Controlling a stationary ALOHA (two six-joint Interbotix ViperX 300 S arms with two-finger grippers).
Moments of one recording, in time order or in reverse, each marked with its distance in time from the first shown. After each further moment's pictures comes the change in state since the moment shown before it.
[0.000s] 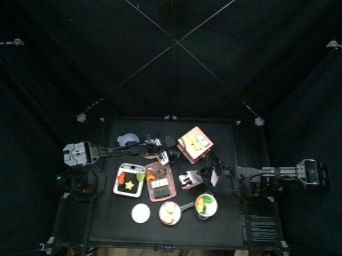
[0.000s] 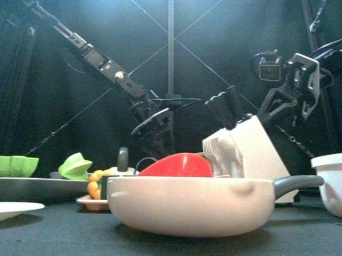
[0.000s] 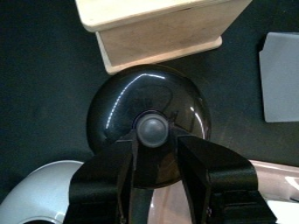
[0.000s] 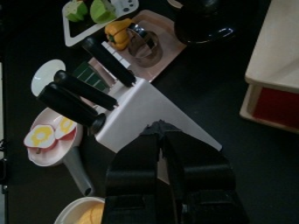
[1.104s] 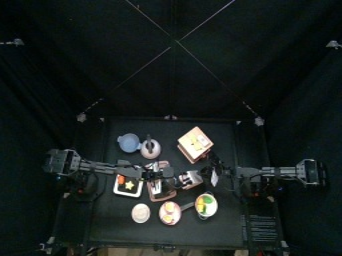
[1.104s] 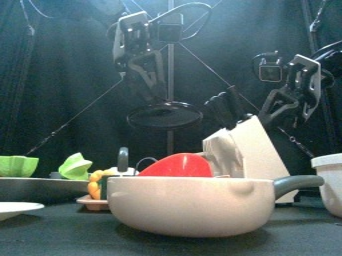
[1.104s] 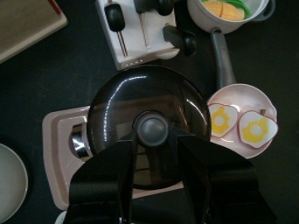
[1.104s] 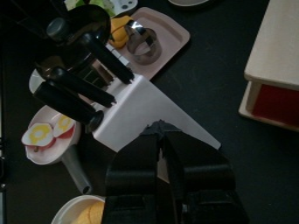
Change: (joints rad) left arm -0.387 -0.224 0.008 -0.002 0.281 -0.066; right arm 0.003 0.002 0.006 -0.002 0.000 0.000
